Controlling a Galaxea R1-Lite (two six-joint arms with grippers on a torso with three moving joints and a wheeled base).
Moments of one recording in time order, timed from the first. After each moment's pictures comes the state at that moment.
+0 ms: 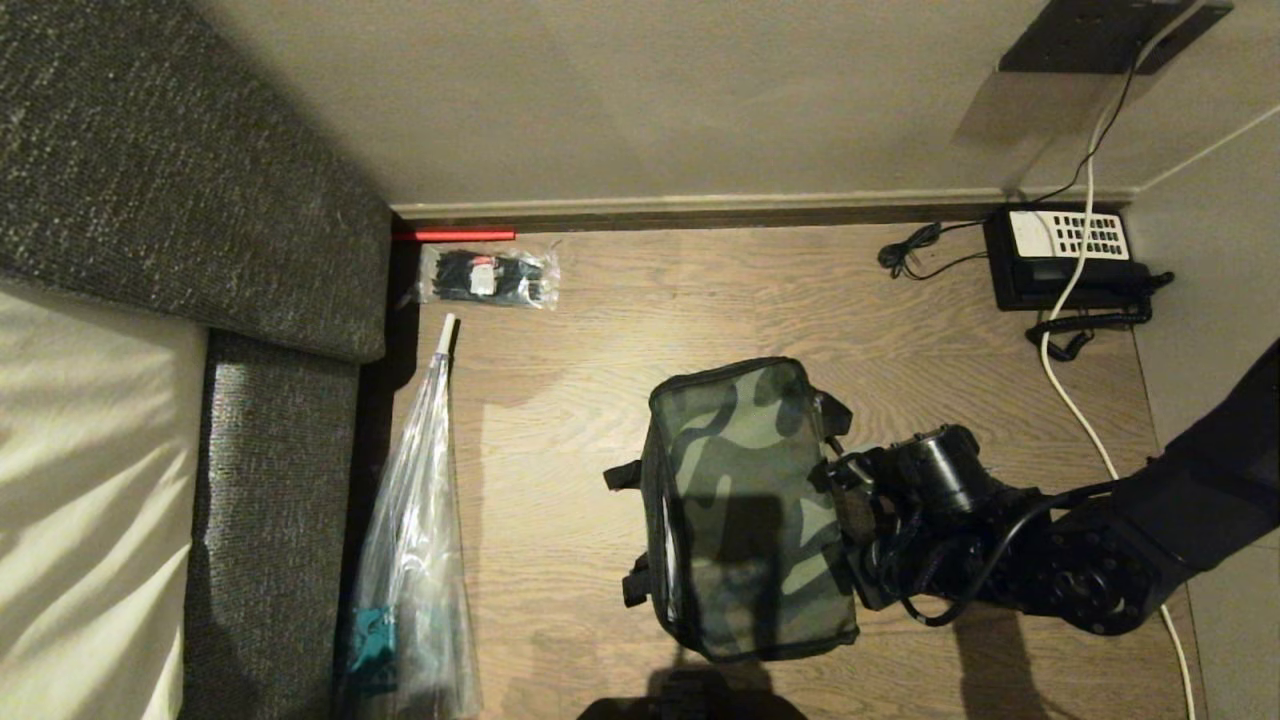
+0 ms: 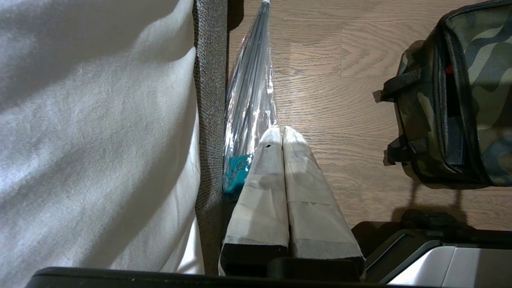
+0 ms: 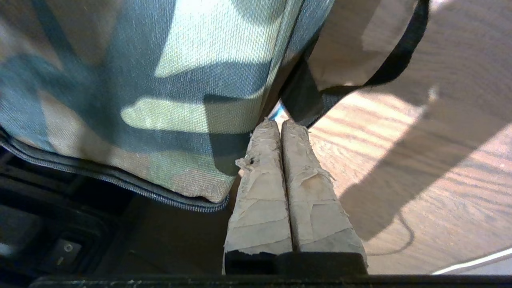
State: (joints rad) left arm 0.00 0.00 0.00 0.01 0.00 0.00; right arm 0.45 1.99 -0.70 -0.44 -0.15 -0.06
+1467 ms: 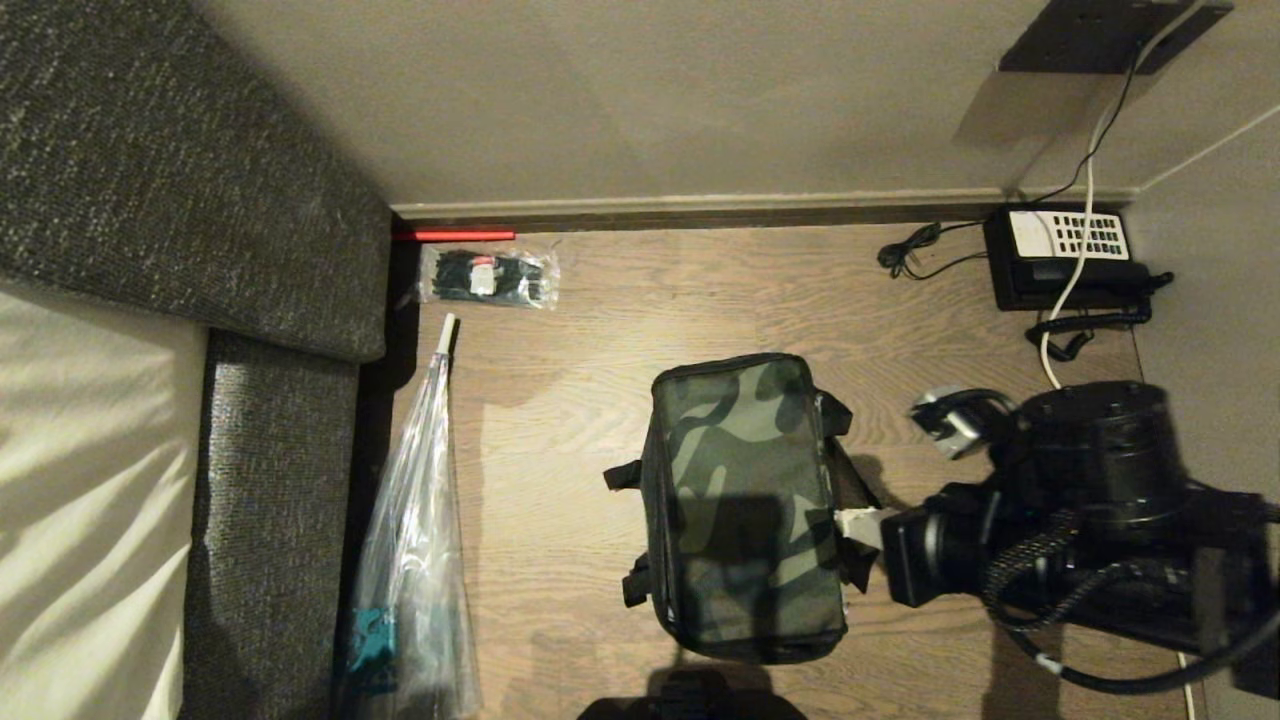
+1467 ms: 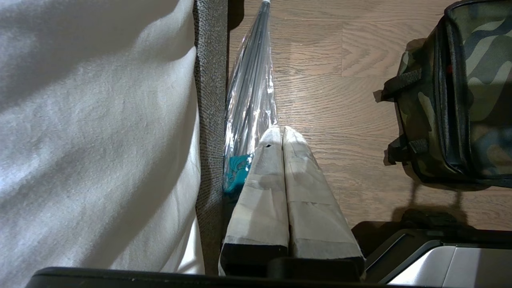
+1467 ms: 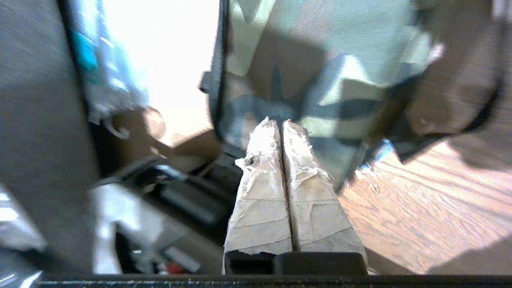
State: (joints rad) left arm 0.00 0.00 0.00 0.01 0.00 0.00; right arm 0.59 1.53 -0.57 -0.47 0.02 0.20
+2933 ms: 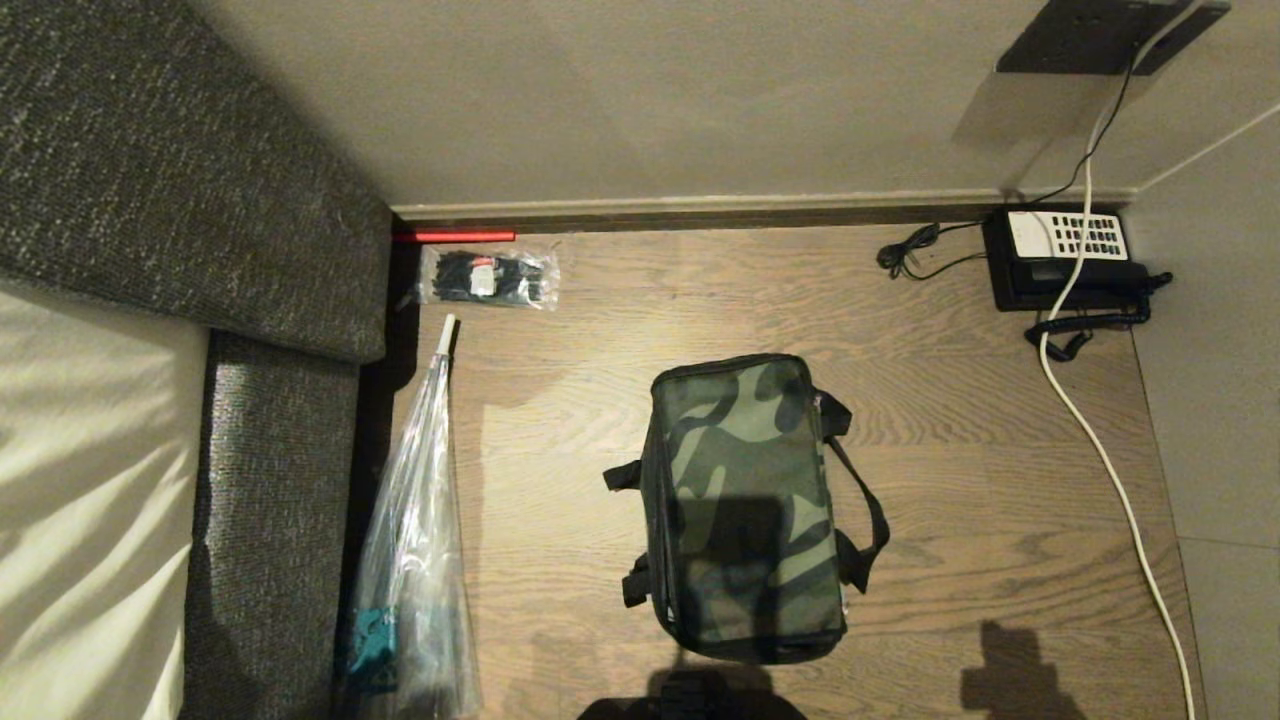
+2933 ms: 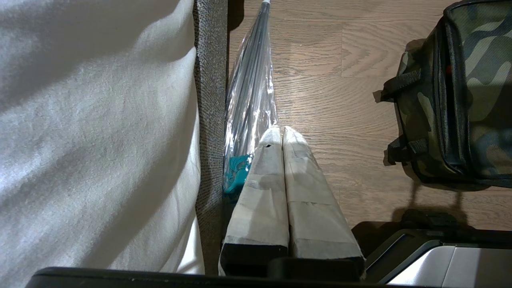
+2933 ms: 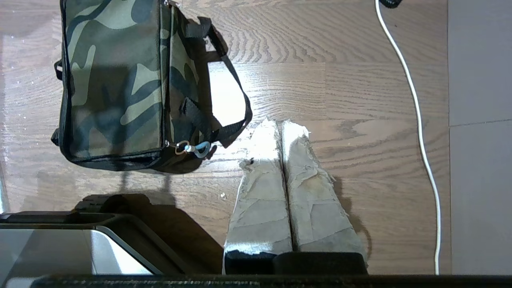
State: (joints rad) left arm 0.00 0.00 0.00 0.01 0.00 0.00; right arm 0.01 0.00 0.00 -0.02 0.00 -0.01
